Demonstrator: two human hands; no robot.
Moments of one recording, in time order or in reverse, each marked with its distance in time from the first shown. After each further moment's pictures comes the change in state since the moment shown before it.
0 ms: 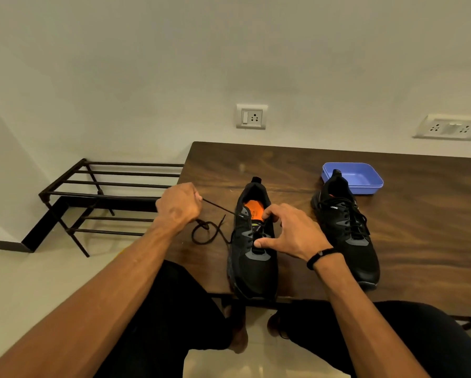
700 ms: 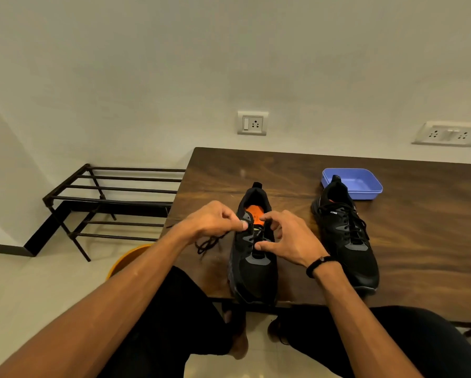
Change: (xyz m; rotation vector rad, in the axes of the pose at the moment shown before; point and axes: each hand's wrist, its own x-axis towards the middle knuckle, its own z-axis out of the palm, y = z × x) left_hand -0.028 0.041 -0.005 -0.553 -0.598 0.150; right_hand -0.006 -0.006 0.003 0.194 0.003 0.017
